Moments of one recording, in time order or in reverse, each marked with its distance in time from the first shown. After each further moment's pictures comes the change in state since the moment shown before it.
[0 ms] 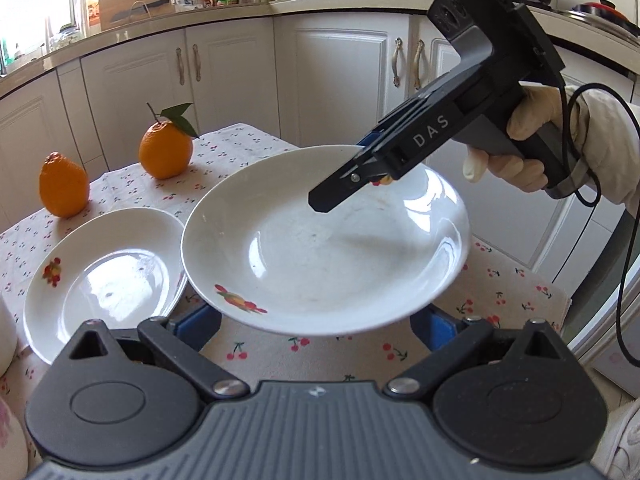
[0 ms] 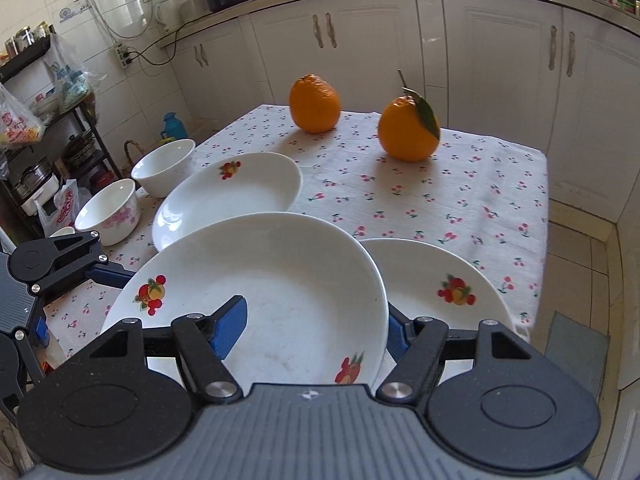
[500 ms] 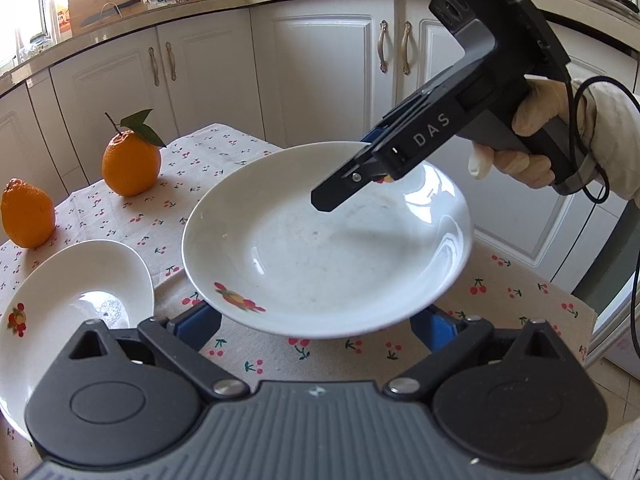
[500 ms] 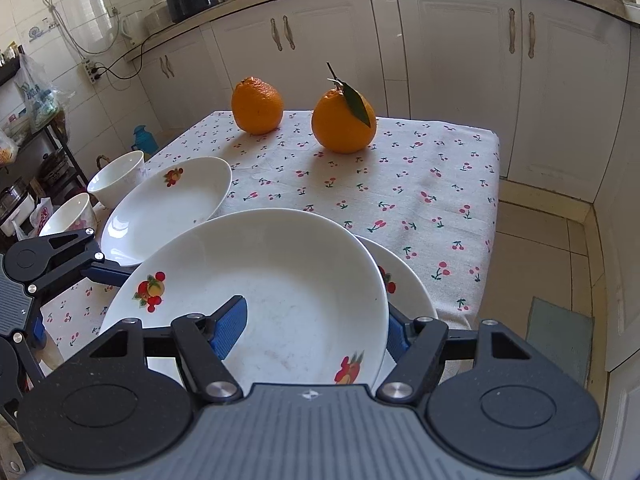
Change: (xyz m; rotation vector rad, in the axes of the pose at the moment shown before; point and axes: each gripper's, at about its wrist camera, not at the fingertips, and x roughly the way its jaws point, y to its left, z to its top) left arm 0.045 -0.005 0.026 0.060 0.034 -0.021; right arm 0.000 -0.048 -0.009 0.063 -0.013 -0.052
